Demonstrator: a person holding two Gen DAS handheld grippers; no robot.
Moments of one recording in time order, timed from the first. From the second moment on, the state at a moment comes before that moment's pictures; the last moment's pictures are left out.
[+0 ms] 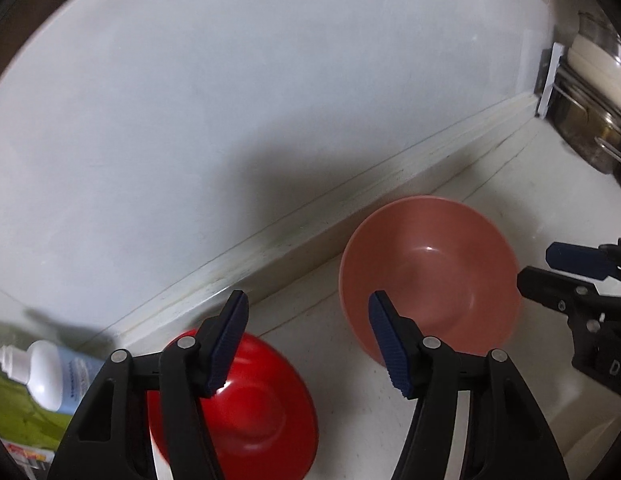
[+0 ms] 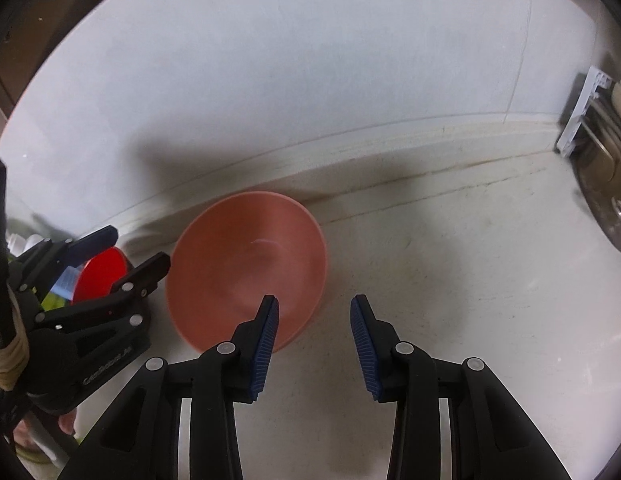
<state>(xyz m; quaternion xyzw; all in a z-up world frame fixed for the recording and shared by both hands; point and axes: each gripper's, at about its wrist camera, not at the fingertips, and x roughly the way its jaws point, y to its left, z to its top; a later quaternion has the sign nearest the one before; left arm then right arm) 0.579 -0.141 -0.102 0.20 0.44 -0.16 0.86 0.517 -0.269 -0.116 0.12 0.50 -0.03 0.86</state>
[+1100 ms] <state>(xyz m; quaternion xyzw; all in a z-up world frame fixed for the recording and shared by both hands) 0.588 -0.152 -0.119 0.16 0.50 -0.17 0.84 0.525 -0.273 -0.122 0.16 0.52 -0.01 0.84</state>
